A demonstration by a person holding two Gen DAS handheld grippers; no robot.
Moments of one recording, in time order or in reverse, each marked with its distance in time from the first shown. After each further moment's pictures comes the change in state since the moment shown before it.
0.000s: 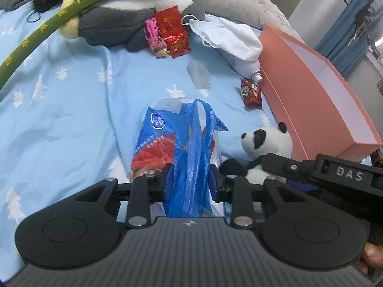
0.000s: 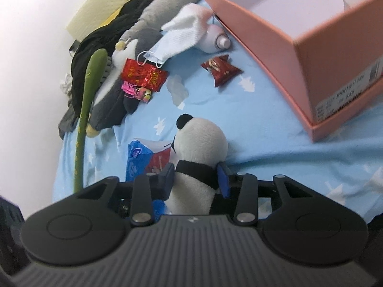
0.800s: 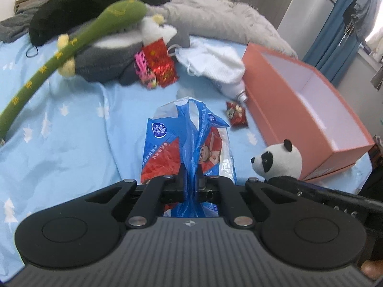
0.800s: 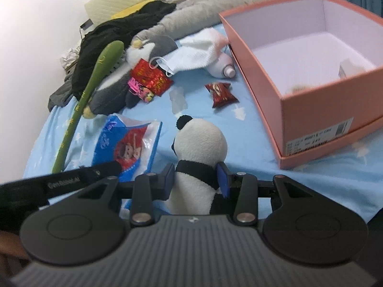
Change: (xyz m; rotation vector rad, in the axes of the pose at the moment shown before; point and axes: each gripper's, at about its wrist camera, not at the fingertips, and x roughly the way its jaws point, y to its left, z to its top) left arm -0.043 -0.023 0.014 0.070 -0.098 0.008; right arm -0.043 0.023 -0.004 -0.255 -0.069 -0.099
